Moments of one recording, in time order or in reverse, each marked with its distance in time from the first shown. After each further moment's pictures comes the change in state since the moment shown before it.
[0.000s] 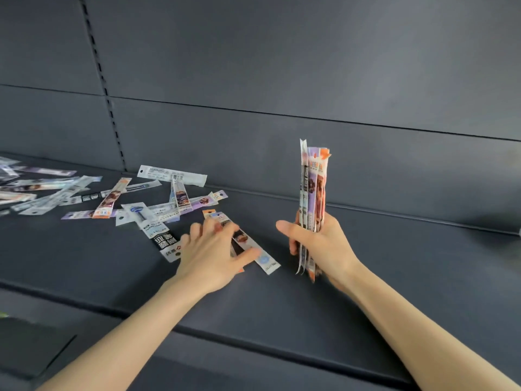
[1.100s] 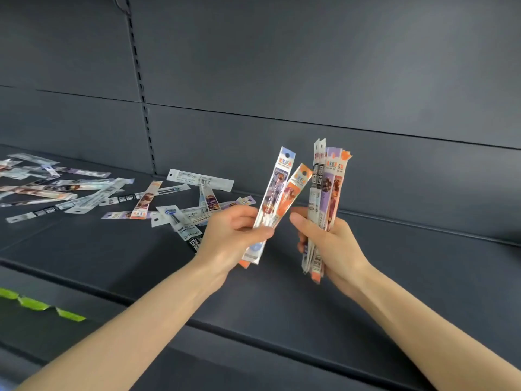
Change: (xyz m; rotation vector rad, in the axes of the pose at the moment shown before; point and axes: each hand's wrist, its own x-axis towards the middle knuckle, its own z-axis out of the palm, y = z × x) left_hand -0.006 -0.016 -0.032 -1.181 0.058 -0.056; right_hand 0.001 -0.018 0.040 0.172 -0.011 0.058
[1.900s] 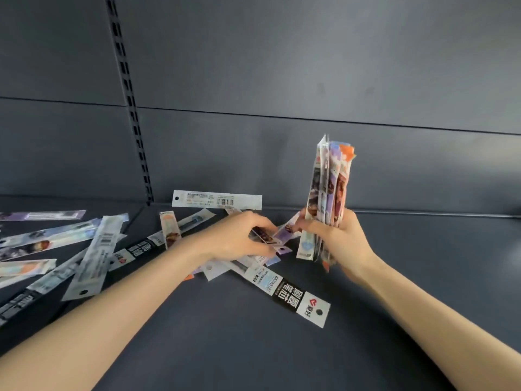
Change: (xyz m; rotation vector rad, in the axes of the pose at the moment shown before) left_hand 0.164 -0.034 -0.140 0.811 -0.742 0.375; right_hand 0.090 0.017 0.131 -0.142 0.293 -0.043
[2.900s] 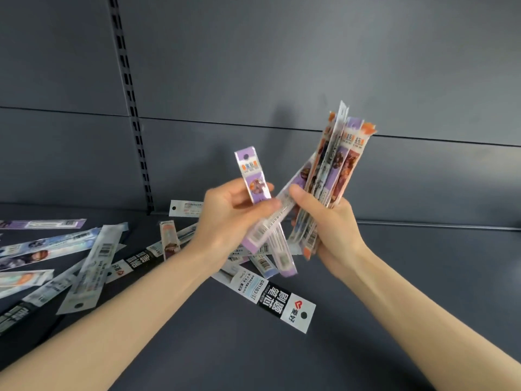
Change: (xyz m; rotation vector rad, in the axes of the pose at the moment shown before) left_hand -0.016 0.037 -0.015 -0.890 0.623 0.019; right_hand 0.009 -0.036 0.022 0.340 -0.025 -0.028
